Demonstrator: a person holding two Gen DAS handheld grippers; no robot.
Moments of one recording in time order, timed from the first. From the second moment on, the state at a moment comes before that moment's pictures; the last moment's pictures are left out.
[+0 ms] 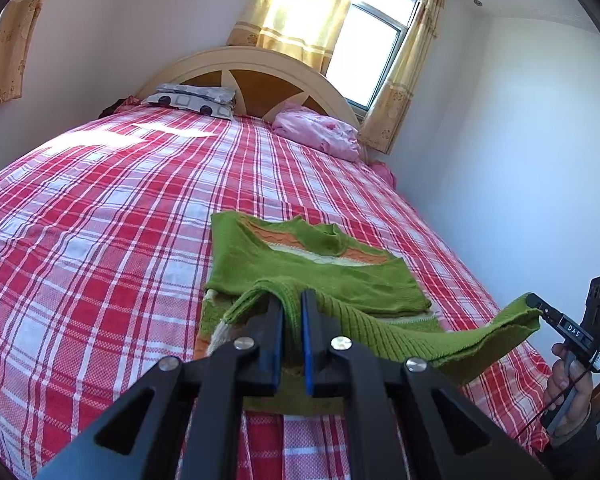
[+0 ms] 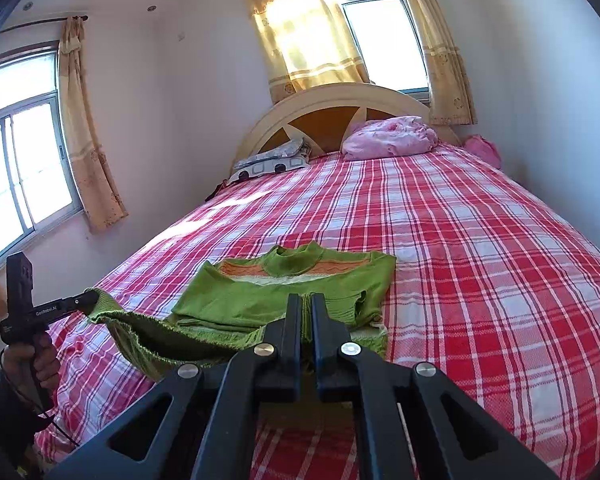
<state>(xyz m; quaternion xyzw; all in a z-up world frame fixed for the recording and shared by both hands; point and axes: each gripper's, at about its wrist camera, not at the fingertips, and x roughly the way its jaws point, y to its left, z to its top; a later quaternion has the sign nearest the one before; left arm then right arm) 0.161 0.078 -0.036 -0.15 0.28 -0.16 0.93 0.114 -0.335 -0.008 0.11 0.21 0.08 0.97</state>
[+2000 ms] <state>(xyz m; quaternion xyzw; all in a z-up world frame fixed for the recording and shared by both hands) 0.345 0.072 -0.126 -0.08 0.37 0.00 0.92 0.334 -0.291 -0.096 0.04 0.40 0.12 0.91</state>
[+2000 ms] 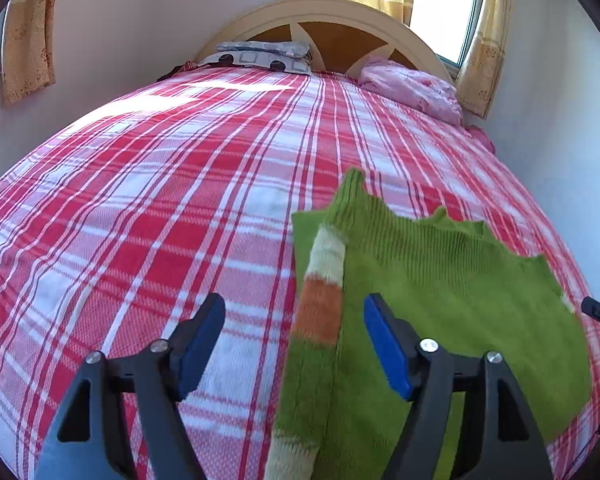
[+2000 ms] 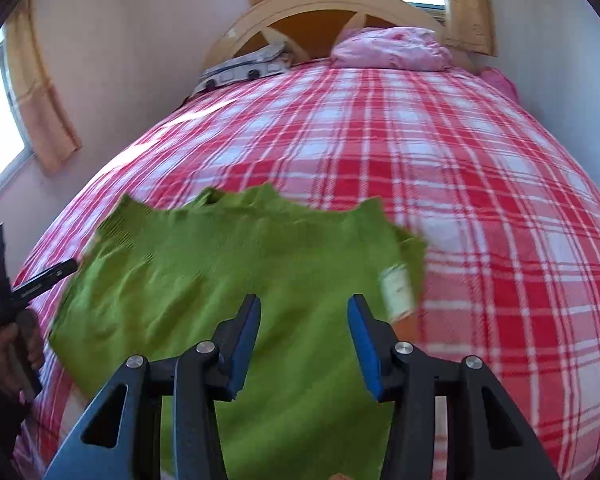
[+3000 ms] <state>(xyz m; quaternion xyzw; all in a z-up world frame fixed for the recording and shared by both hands) 0.321 0.090 -0.161 -0.13 0.40 0.00 0.91 0.280 -0.294 -0.150 -0.05 0.44 0.03 0.90</state>
